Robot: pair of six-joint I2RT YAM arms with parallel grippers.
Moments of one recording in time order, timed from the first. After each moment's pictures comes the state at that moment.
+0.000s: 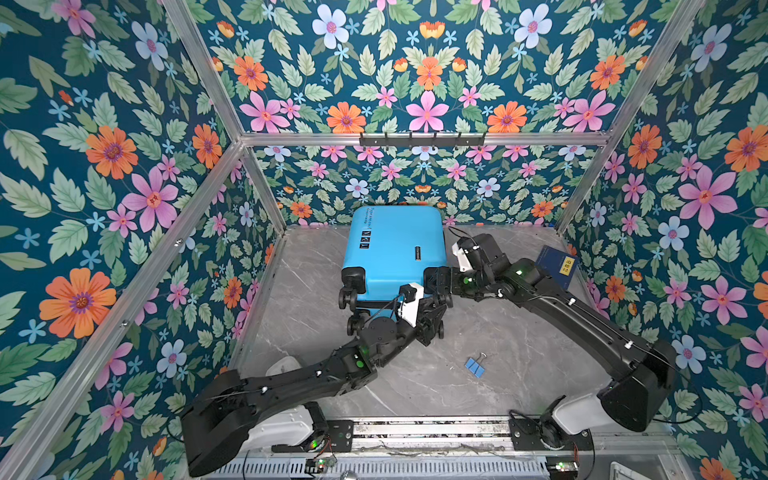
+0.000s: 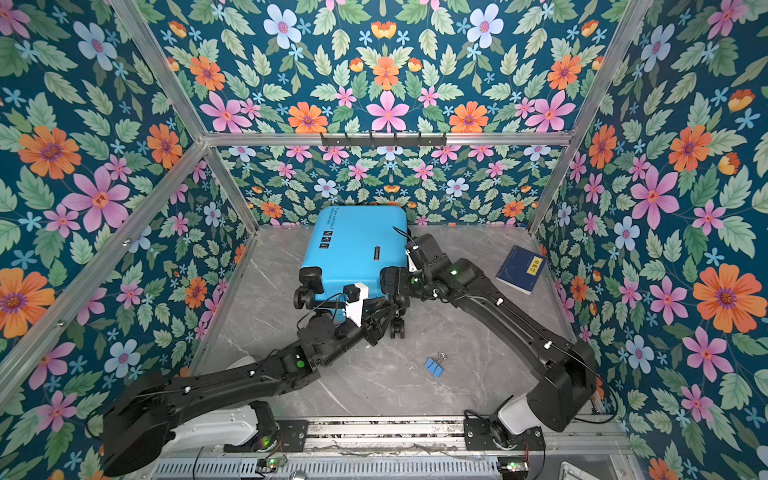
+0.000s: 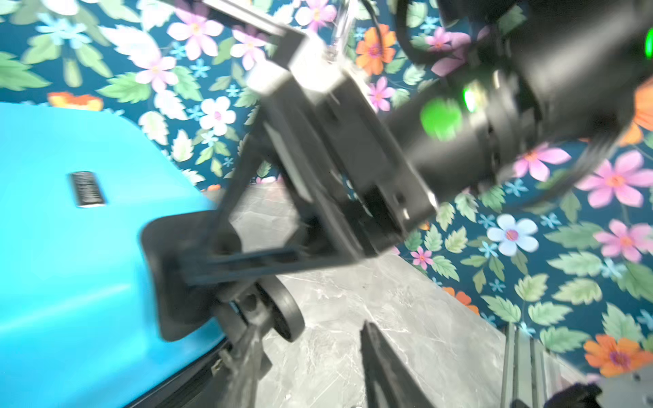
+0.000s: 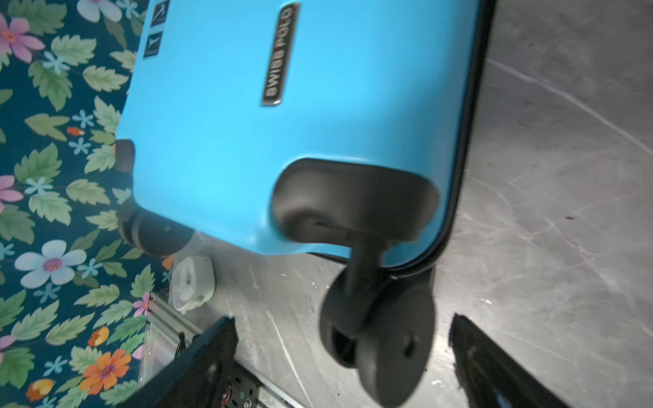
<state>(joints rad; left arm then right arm) -1.06 1.12 0.62 0.44 -0.24 -0.34 0.62 1.44 1.39 -0.79 -0.13 0.65</state>
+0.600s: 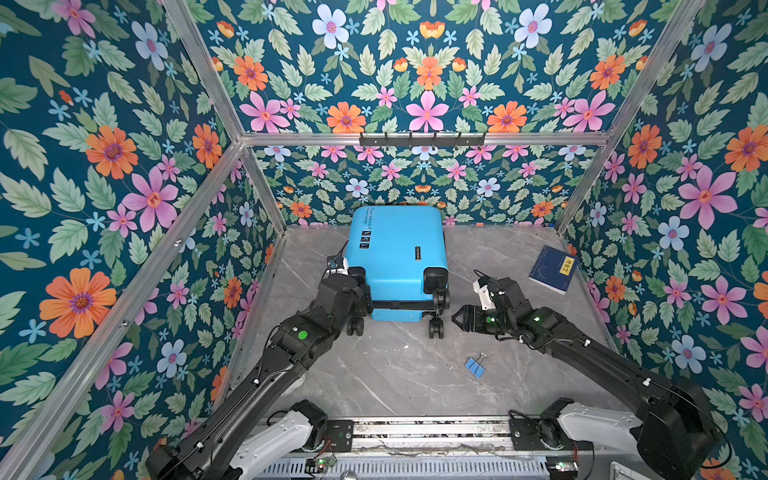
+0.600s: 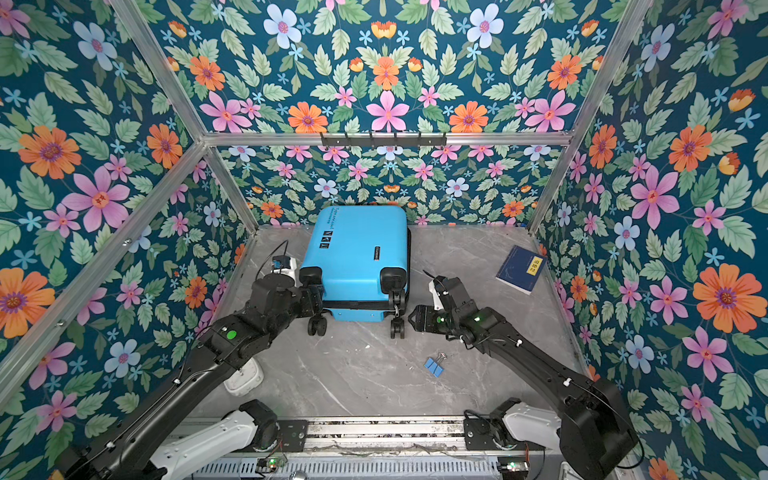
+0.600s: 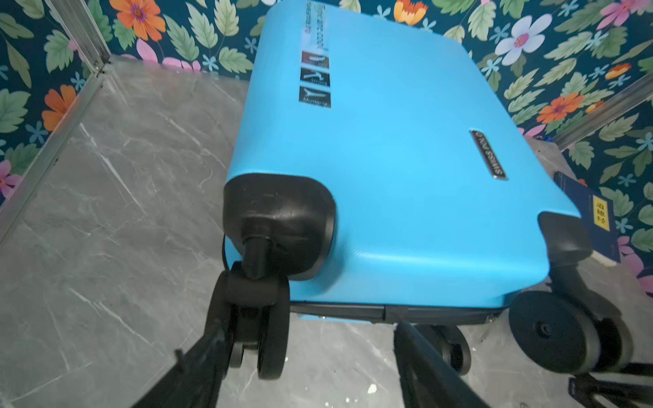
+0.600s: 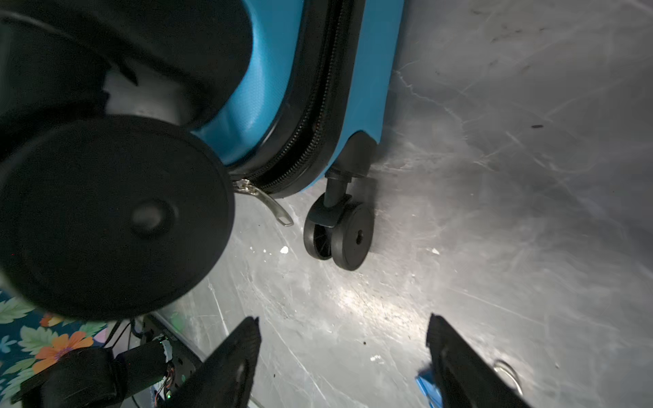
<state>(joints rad) -0.60 0.94 0.97 -0.67 -0.32 -0.48 0.56 1.19 0.77 -0.38 -0.27 0.63</state>
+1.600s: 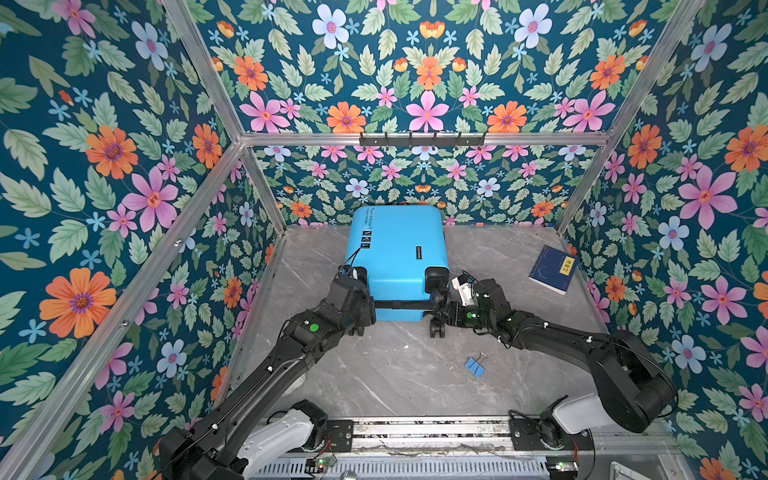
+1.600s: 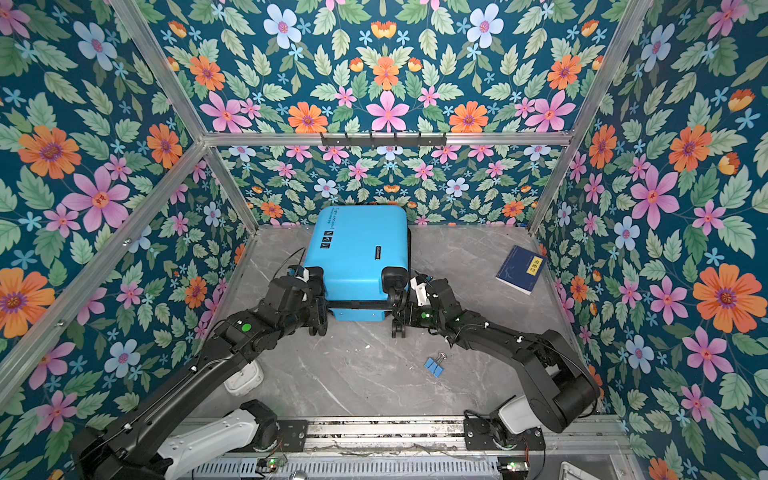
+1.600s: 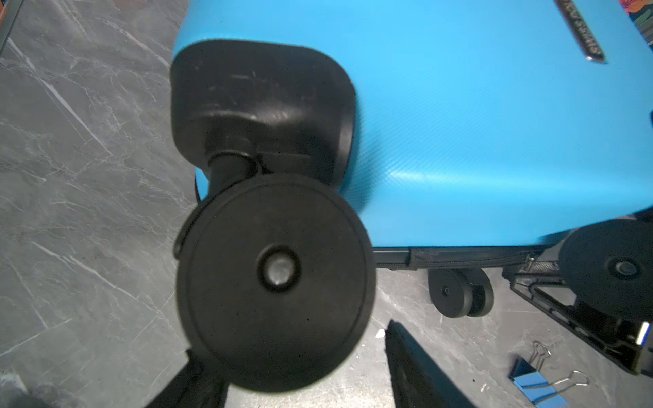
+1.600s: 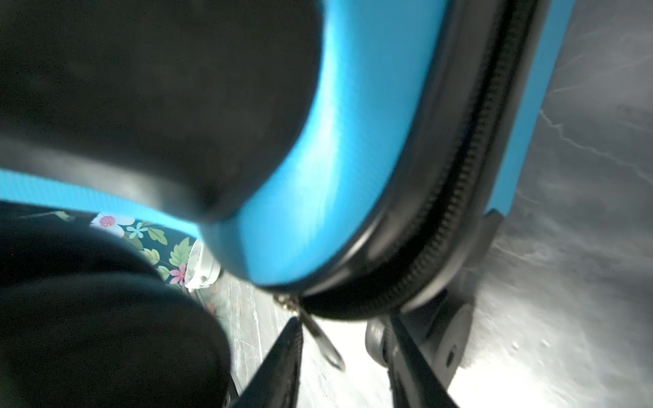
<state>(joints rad) -0.61 1.01 0.93 -0.71 -0.23 -0.50 0.56 1.48 0.70 0.18 -0.44 0.71</state>
